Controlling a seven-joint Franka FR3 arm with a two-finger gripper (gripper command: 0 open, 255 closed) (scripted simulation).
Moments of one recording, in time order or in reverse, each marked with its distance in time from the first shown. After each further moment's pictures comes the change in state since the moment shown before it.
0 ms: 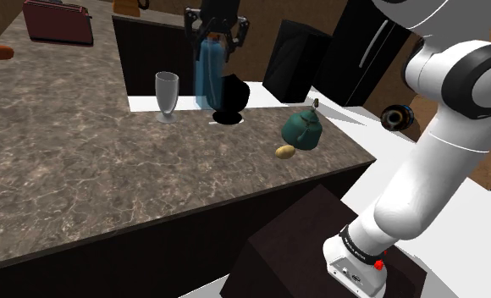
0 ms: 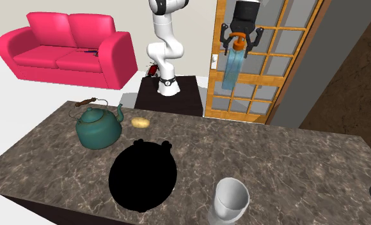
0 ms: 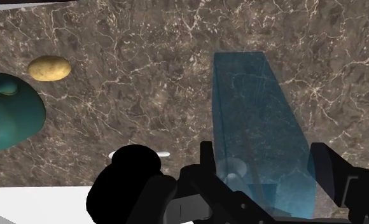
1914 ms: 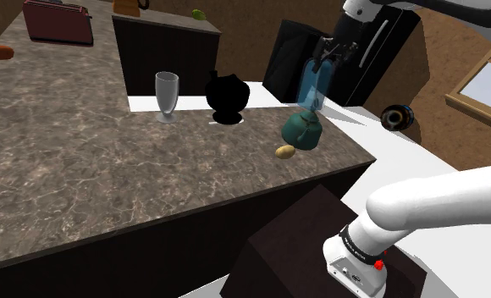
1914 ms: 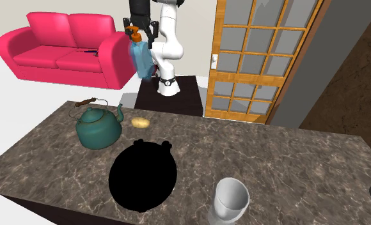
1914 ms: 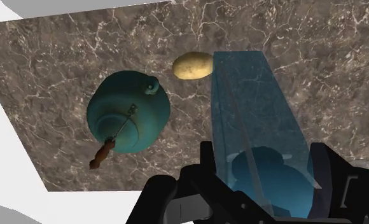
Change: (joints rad) arm -0.279 -0.707 -0.571 -0.725 0.284 0.161 -0.823
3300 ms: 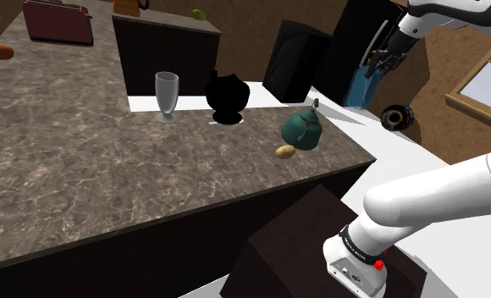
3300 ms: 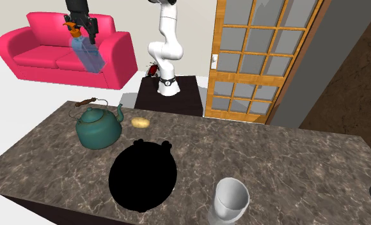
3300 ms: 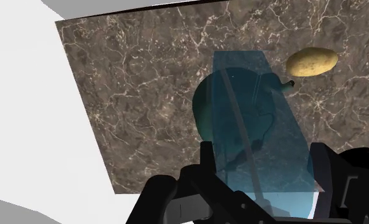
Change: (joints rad) arm -0.127 0.131 -0.413 0.118 -0.084 0.032 -0.513
